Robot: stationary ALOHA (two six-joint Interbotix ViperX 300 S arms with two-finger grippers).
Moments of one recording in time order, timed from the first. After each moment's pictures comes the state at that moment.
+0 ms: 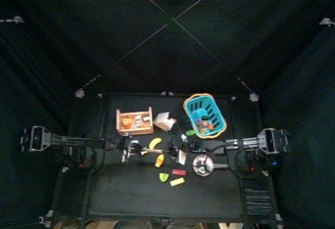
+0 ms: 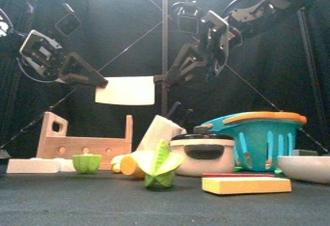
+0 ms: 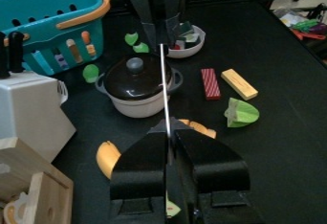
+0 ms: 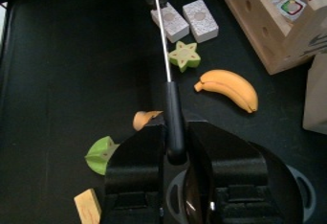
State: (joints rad) left arm 0.18 -0.40 1.18 0.44 -0.53 -0.22; right arm -0.06 -0.09 0.63 0.13 0.03 0.04
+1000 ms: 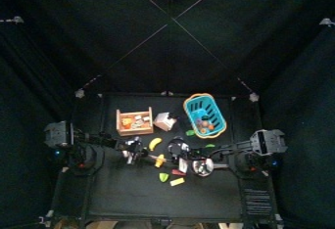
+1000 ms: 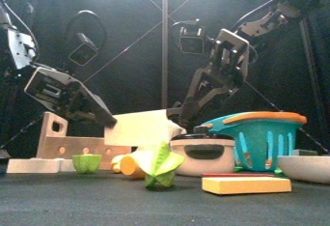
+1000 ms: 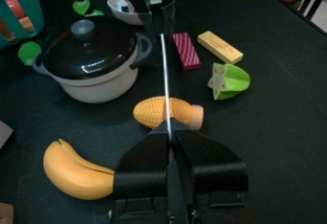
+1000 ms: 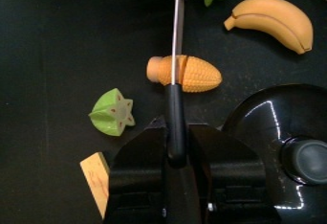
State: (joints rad) left arm 0.26 0.00 1.10 0.64 -0.80 -0.22; right arm 0.03 0.00 0.69 0.22 0.00 0.05
